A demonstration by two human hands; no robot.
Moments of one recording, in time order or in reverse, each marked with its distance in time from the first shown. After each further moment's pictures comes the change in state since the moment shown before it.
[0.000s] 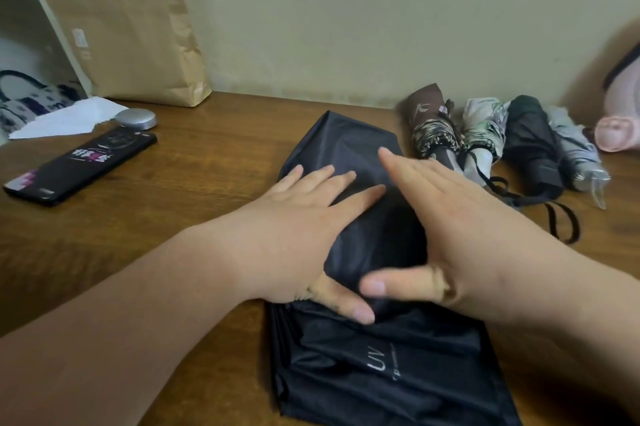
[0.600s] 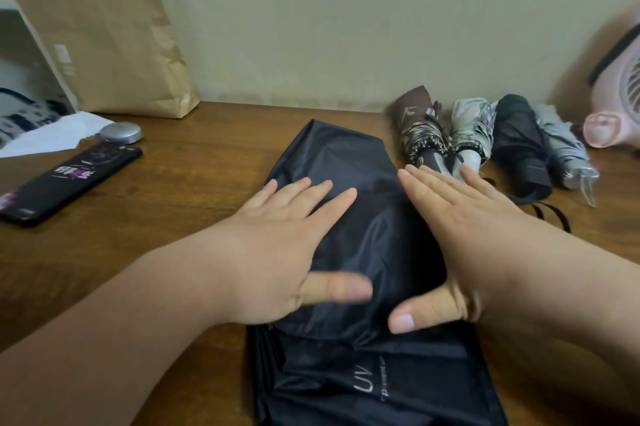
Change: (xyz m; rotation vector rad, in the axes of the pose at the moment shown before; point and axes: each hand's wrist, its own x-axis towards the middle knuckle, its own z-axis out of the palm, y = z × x) left_hand -0.008 0.003 -0.008 -0.018 -0.092 -0.076; right_hand -0.009 0.021 -0.009 -0.177 -0.308 0.158
